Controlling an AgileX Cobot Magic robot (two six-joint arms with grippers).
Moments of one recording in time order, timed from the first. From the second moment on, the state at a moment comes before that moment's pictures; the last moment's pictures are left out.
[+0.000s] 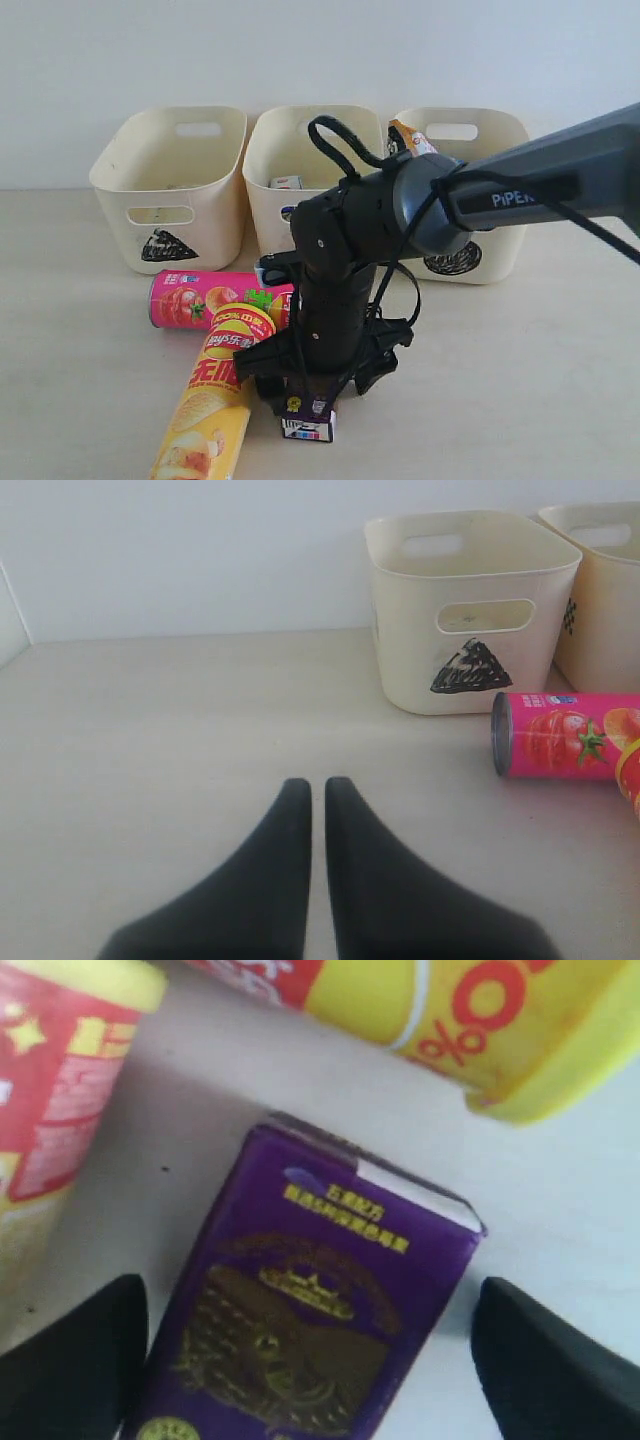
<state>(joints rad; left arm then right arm) 0.05 0.00 0.00 0.02 0.28 0.02 0.78 2.10 -1.41 0.03 0.77 0.43</state>
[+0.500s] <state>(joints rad) 0.05 0.00 0.00 0.02 0.28 0.02 0.78 2.10 -1.41 0.00 0.94 0.37</state>
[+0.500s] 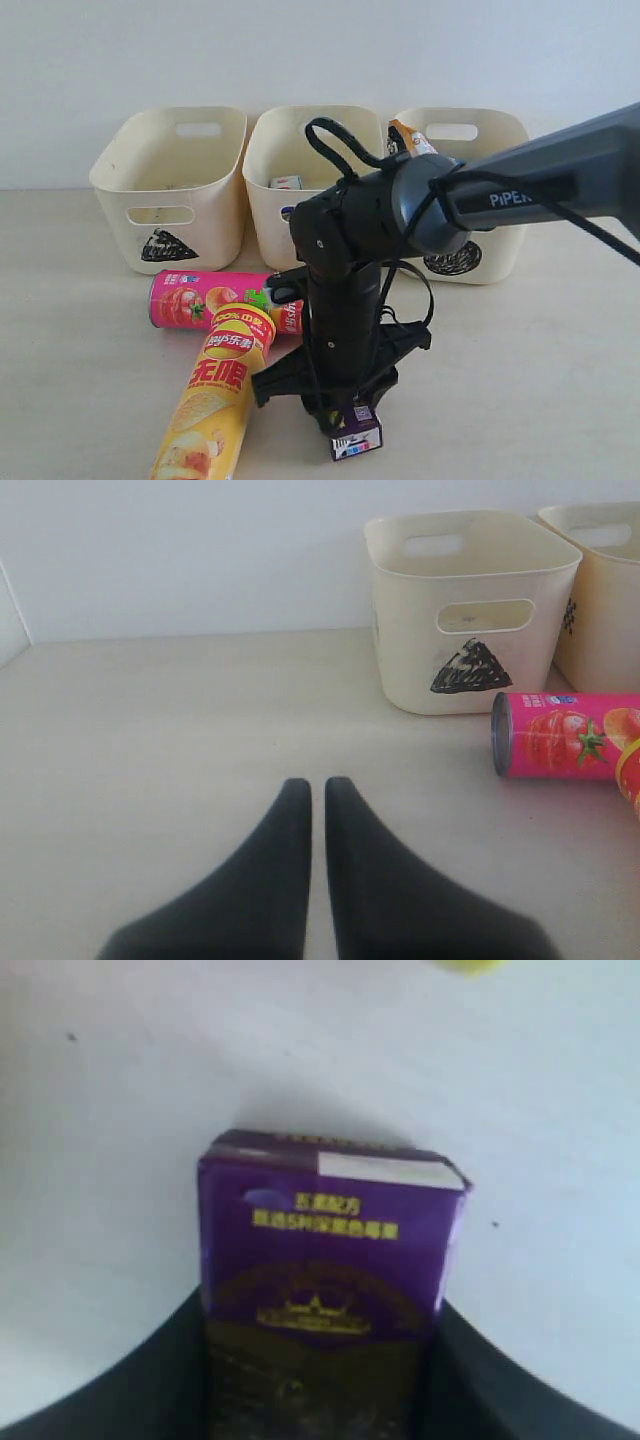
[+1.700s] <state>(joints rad) 0.05 0.00 0.00 0.02 0.28 0.02 0.59 1.87 -1.51 -0.26 0.27 0.05</state>
